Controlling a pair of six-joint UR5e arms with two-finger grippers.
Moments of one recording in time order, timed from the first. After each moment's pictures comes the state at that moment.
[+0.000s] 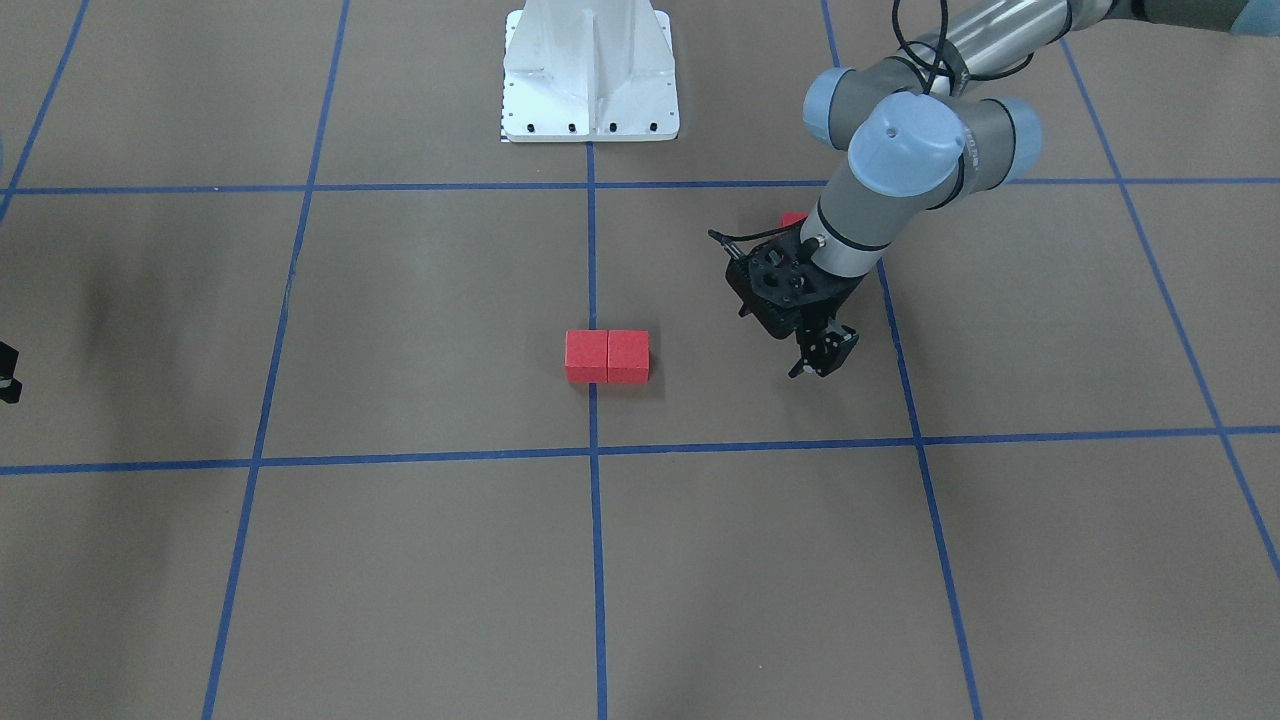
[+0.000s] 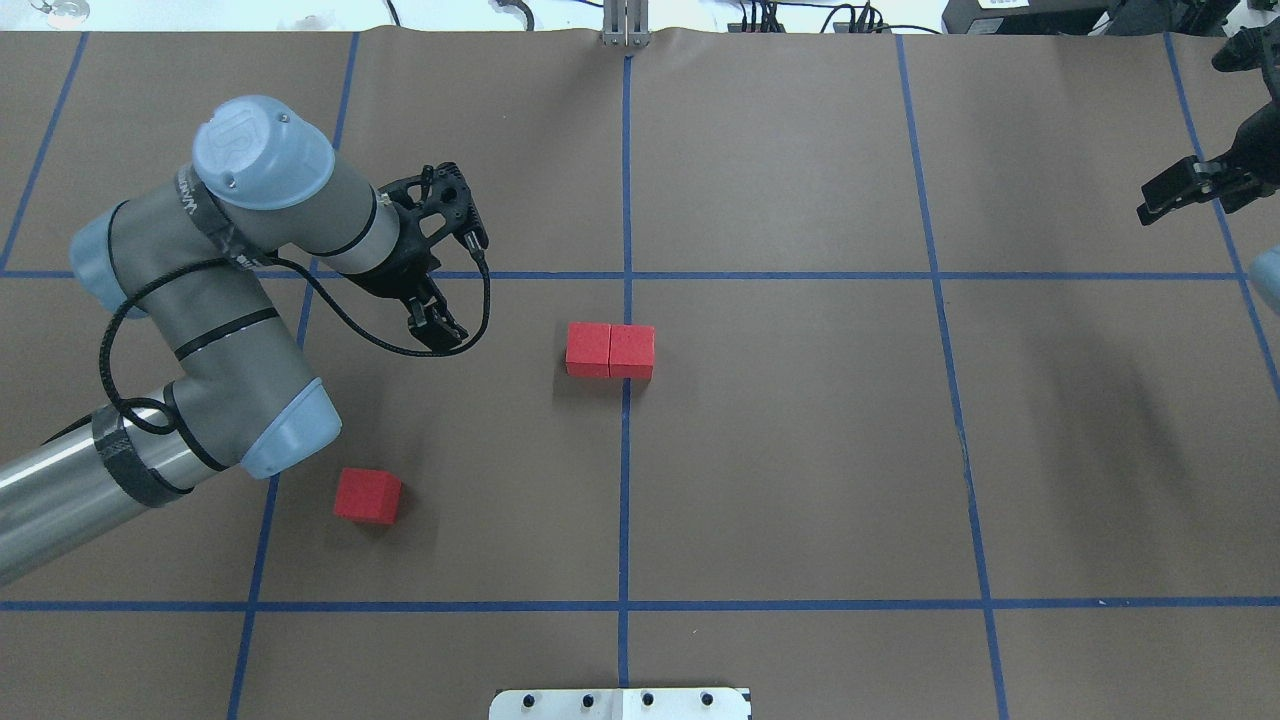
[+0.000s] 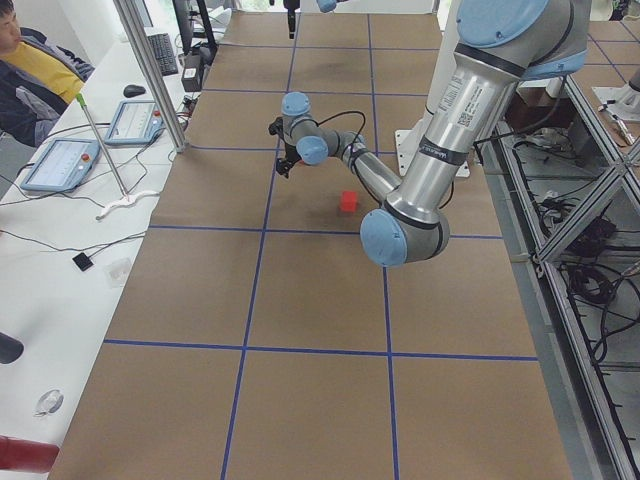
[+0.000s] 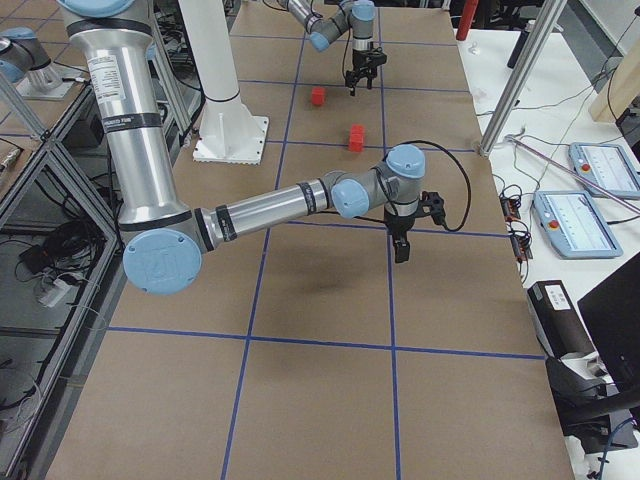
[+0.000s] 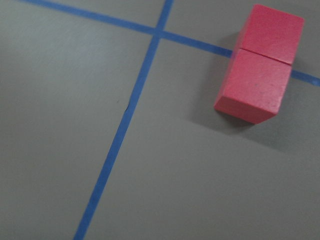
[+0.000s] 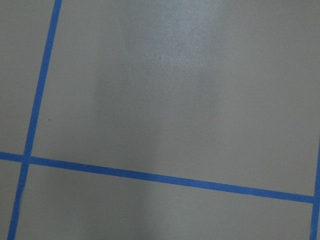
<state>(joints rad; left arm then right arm) -0.73 -2.03 -1.69 -1.86 -2.10 -0.41 1.24 -1.38 1.69 -1.46 2.22 0.38</state>
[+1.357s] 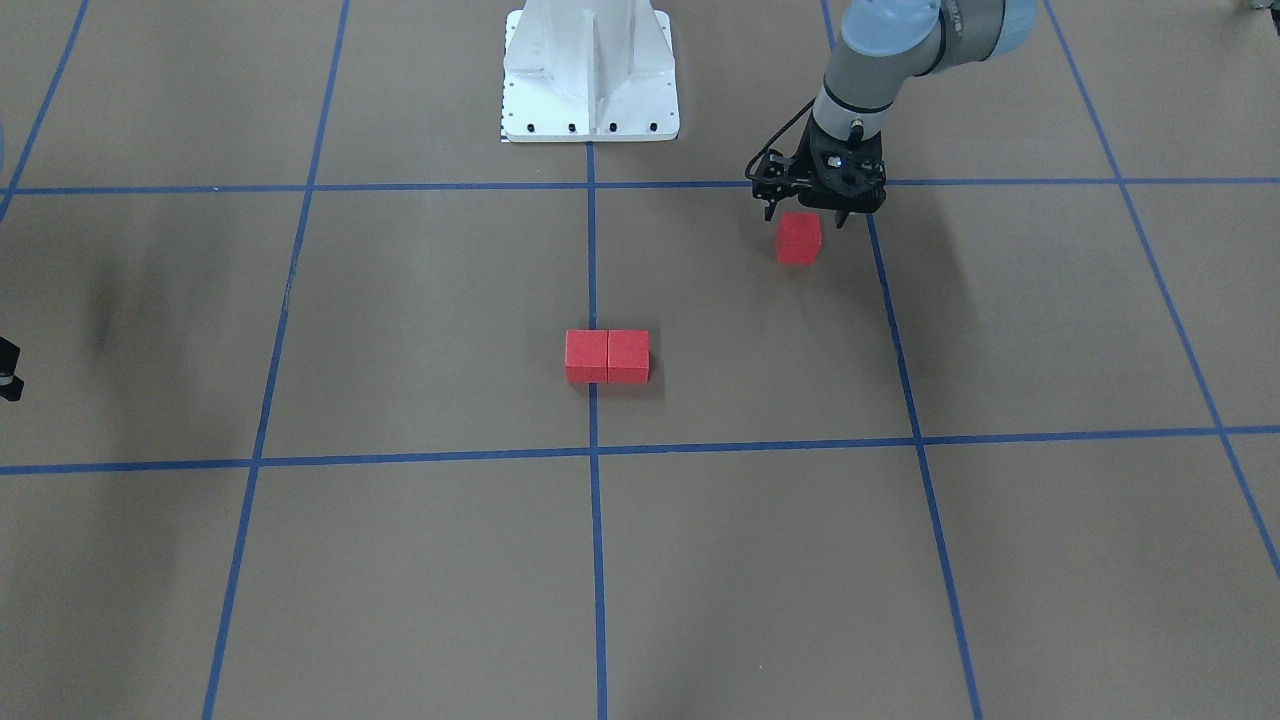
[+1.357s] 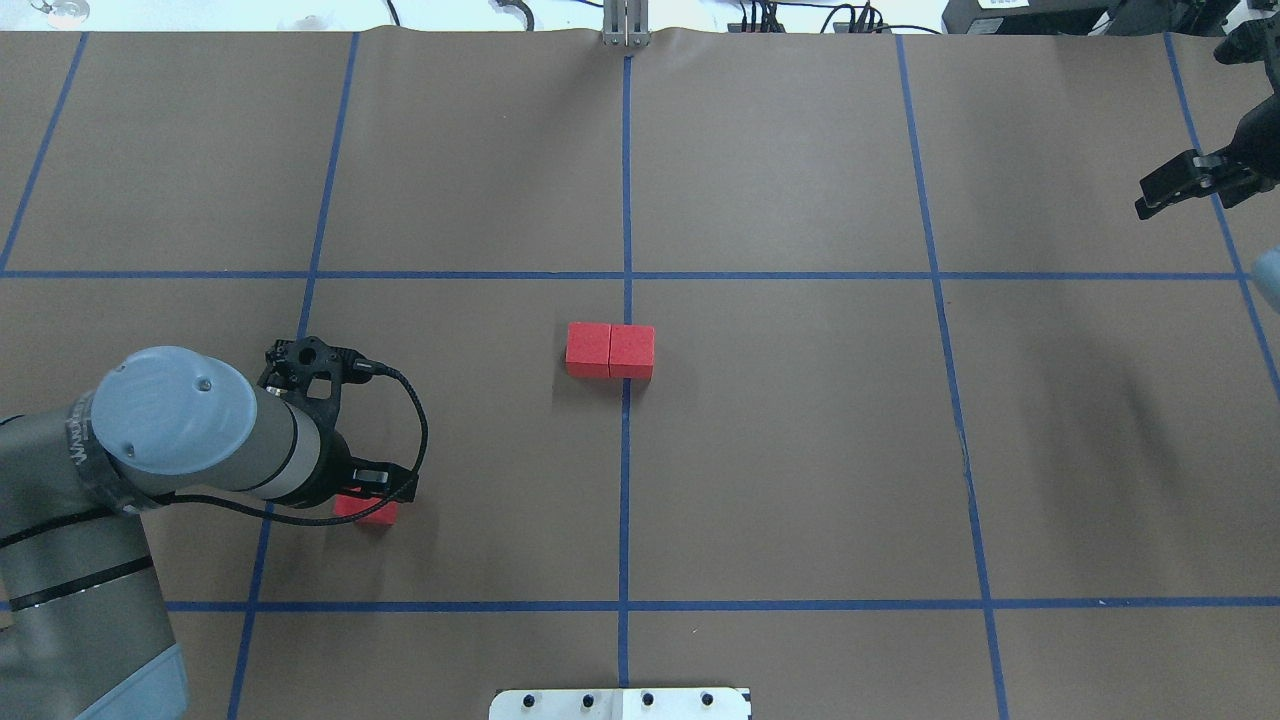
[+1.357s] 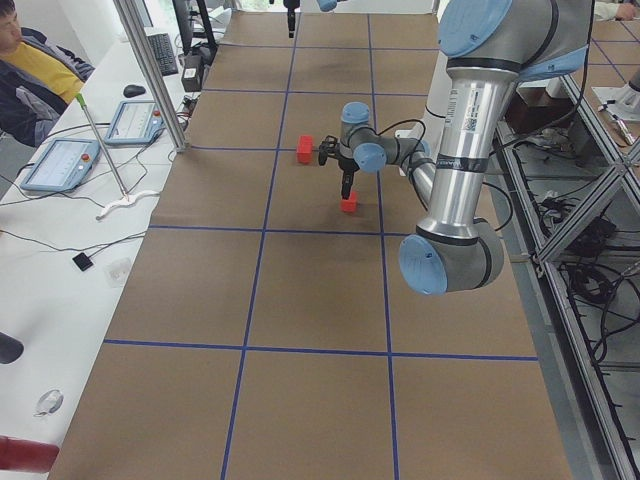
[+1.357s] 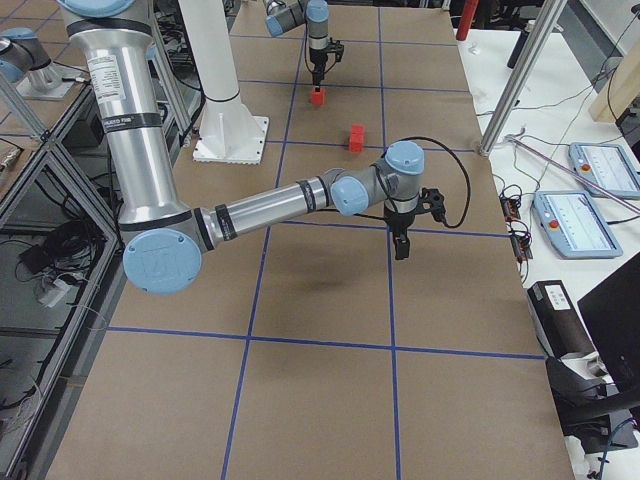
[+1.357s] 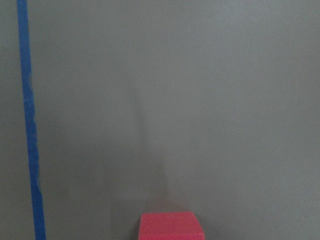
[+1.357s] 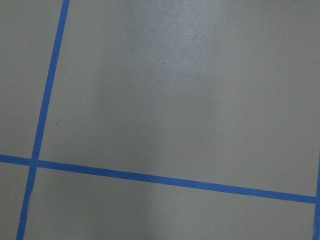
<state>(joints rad) -0.44 -1.77 -2.04 -1.68 -1.85 -1.11 1.24 -1.38 1.70 -1.46 2.21 0.40</state>
